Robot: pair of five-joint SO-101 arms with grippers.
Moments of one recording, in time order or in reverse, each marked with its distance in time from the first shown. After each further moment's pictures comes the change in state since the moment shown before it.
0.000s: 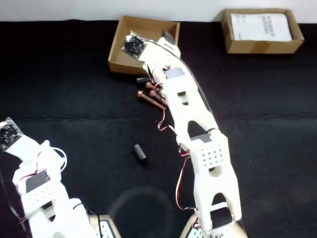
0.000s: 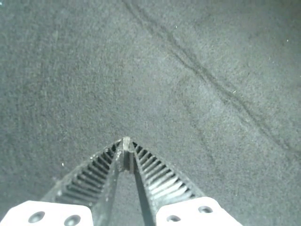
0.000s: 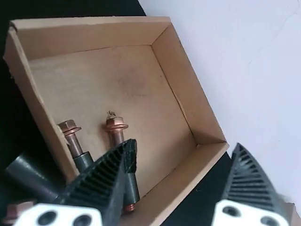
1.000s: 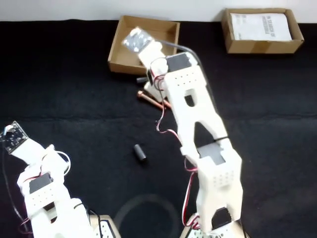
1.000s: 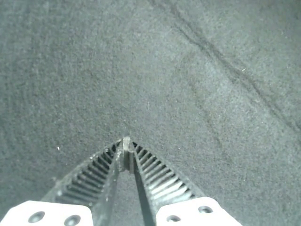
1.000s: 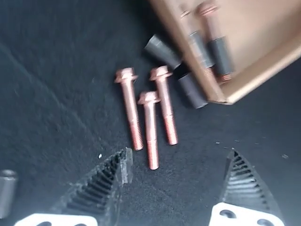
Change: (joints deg) left arm 0.7 0.0 3.2 -0.1 0.0; right arm -3.7 -17.7 -0.3 59.1 -14.4
